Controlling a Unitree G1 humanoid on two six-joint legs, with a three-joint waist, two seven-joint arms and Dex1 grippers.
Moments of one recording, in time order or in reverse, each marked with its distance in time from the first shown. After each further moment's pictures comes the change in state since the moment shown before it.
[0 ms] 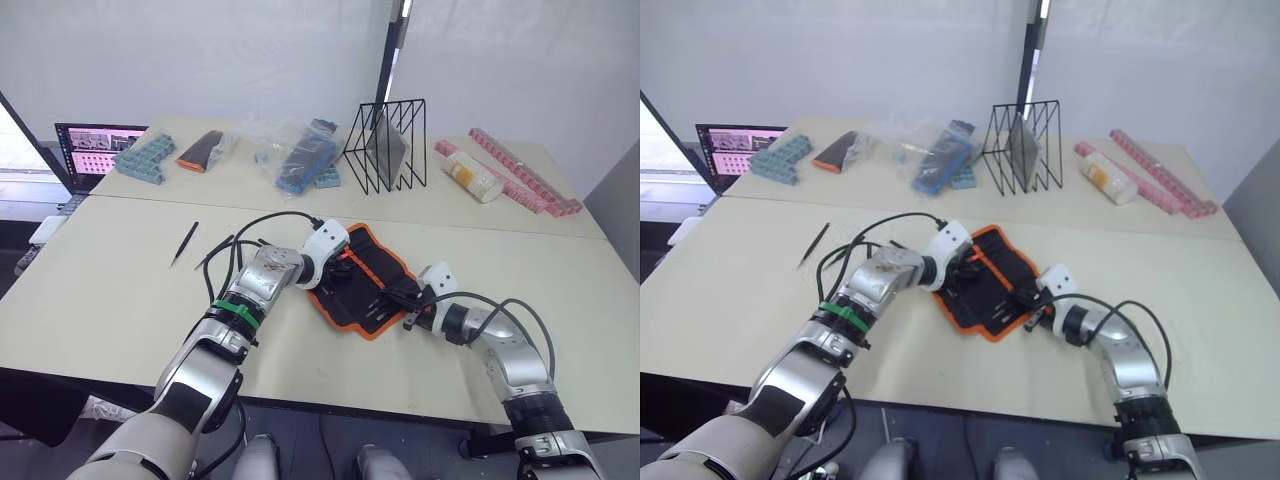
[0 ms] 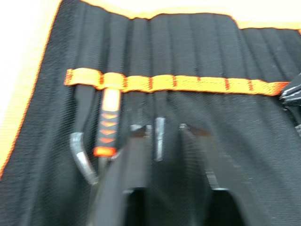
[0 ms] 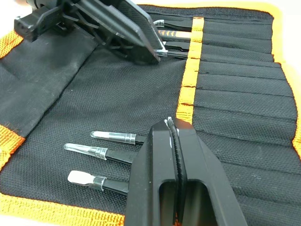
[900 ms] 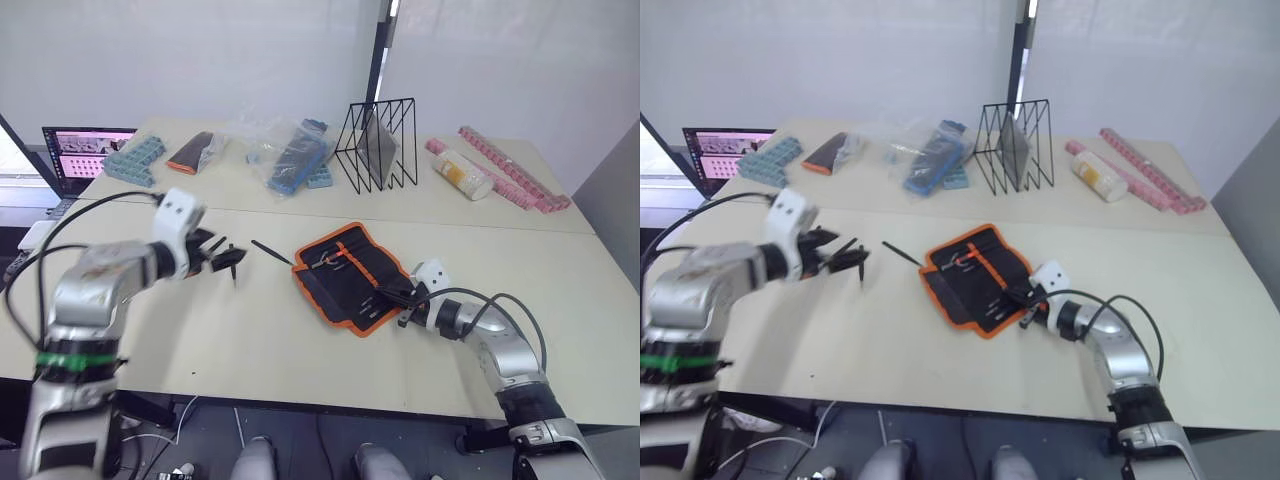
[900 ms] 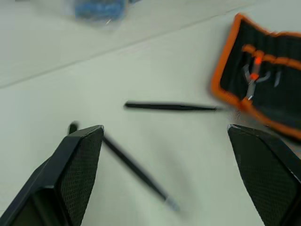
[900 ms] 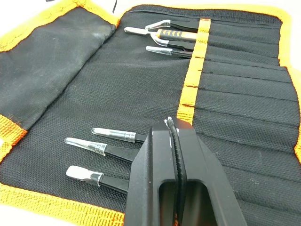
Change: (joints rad) left arm 0.465 0.538 0.506 -0.705 -0.170 0.318 -0.054; right arm -0.061 0.003 0.023 0.089 -0.002 -0.045 0.024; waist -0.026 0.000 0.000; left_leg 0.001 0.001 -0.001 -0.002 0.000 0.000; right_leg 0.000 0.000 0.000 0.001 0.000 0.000
